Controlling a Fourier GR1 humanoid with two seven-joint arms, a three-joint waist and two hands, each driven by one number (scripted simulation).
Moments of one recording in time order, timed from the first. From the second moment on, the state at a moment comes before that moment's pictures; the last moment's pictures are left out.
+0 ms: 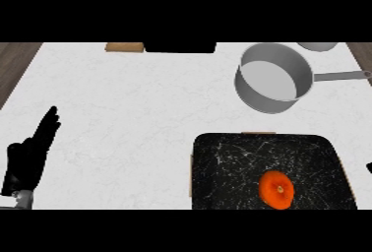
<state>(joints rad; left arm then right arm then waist) 0.02 0.49 -0.11 -1.51 0.12 0.24 0.09 0.59 -0.65 0.10 -2.32 0.42 -0.20 0.51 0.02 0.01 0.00</state>
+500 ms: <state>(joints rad) -0.01 0.47 -0.11 -1.49 0.10 0.22 0.09 0.28 -0.73 0.25 -2.27 0.28 0.14 0.98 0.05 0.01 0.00</state>
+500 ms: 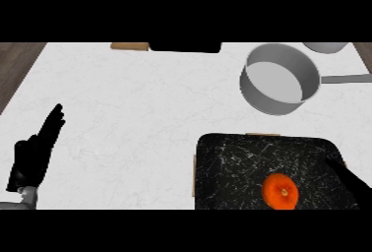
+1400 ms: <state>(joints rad) 0.02 0.47 -0.05 -1.52 0.08 0.19 0.11 -0.13 -0.57 0.45 -1.95 0.21 0.23 1.12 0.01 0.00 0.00</state>
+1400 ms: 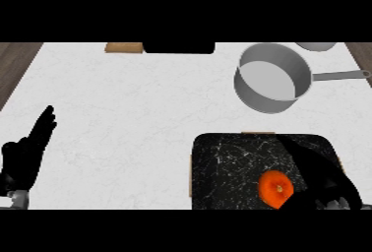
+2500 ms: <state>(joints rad) 0.05 0.42 0.01 -1.53 0.04 0.14 0.10 -0.14 -0.43 0.50 -1.70 0.35 0.27 1.06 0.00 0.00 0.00</state>
